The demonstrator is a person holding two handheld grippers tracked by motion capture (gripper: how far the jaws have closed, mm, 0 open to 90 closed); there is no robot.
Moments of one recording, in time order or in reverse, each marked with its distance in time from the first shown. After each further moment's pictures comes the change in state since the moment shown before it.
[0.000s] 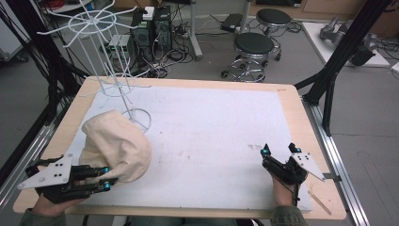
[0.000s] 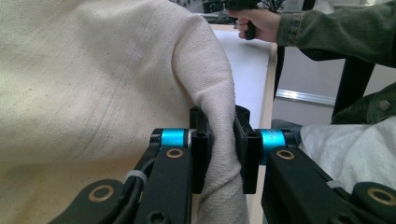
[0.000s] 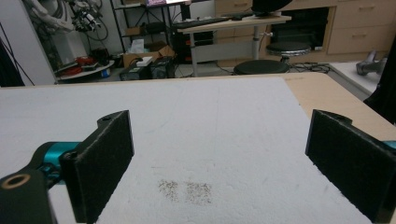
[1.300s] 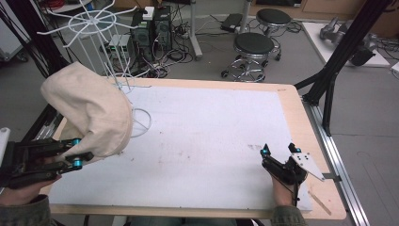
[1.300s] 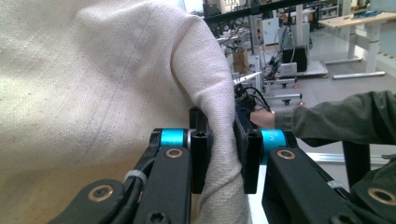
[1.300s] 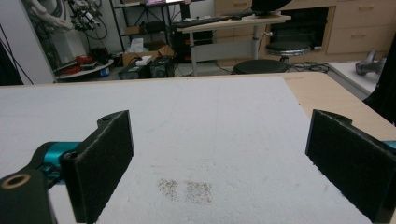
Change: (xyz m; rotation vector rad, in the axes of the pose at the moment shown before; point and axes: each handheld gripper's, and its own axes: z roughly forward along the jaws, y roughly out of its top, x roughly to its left) left arm 0.000 0.099 -0.049 -0.301 0.020 0.160; right arm 0.001 0.000 0.000 0.000 -0.001 0.000
